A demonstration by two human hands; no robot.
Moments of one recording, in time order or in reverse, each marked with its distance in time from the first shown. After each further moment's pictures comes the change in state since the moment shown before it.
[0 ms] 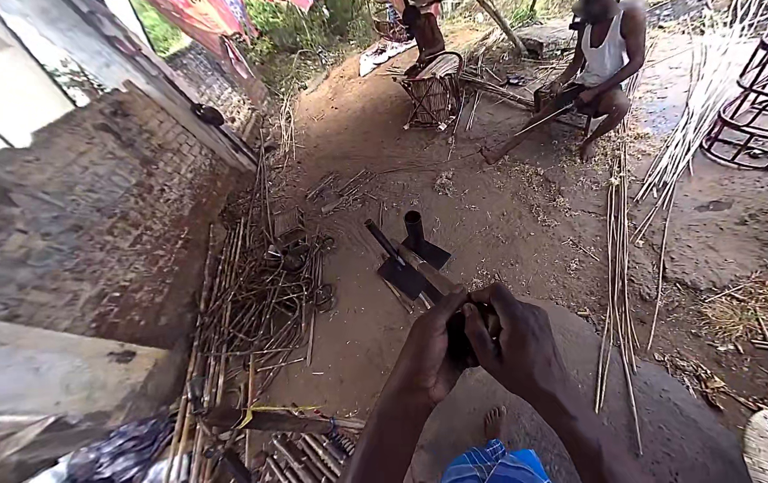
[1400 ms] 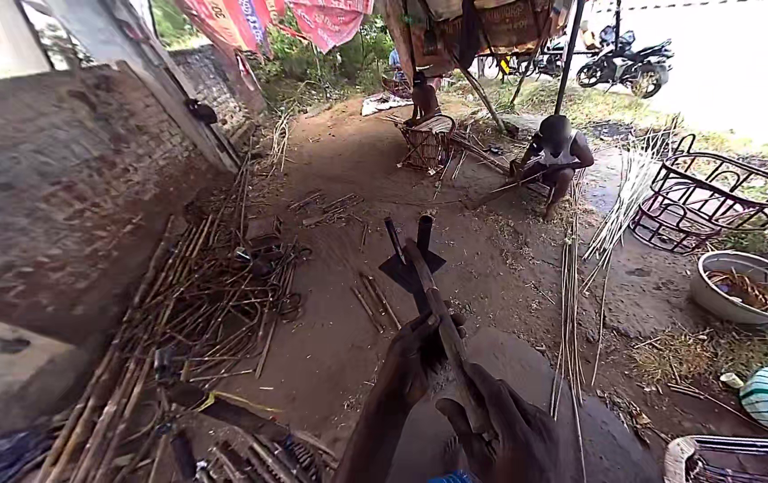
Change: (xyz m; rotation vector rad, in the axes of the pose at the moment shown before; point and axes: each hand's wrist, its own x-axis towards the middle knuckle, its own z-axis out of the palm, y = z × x) left_hand -0.062 -0.048 -0.073 -0.225 -0.157 0.263; right_hand -0.129 -0.119 -0.027 -0.138 0.063 -0.151
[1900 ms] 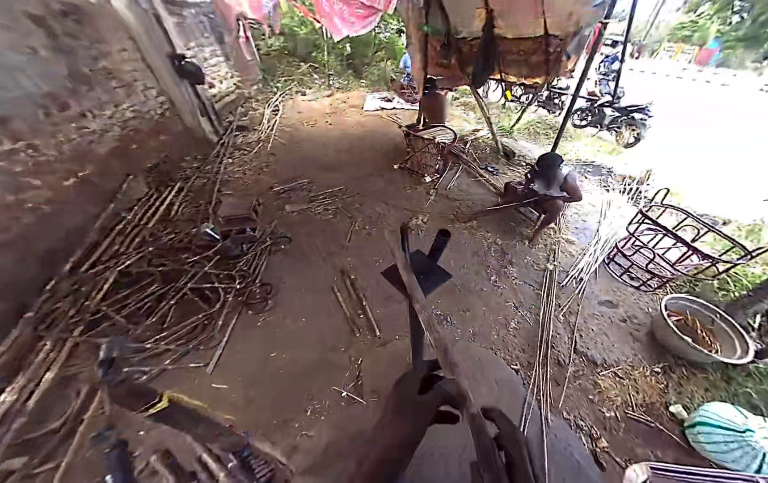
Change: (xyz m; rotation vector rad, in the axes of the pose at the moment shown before) left_hand -0.030 0.004 -0.031 0.451 0.063 -0.083; right_hand -0.022 -0.035 0.005 -0.124 -0.418 0.278
